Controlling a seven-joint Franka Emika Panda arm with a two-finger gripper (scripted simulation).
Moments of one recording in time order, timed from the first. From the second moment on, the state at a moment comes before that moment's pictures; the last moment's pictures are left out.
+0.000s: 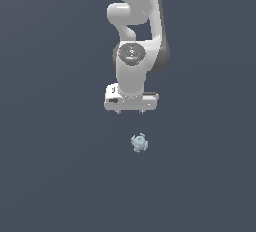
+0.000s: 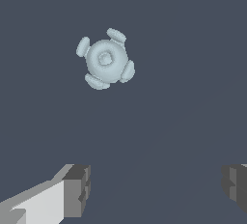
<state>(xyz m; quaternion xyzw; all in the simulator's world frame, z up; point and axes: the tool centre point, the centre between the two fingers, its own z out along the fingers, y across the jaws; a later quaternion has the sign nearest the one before) -0.018 0.010 0.149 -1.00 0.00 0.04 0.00</state>
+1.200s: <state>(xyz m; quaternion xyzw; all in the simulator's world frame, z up) 0.000 0.019 0.143 -1.00 -0.05 0.03 -0.01</state>
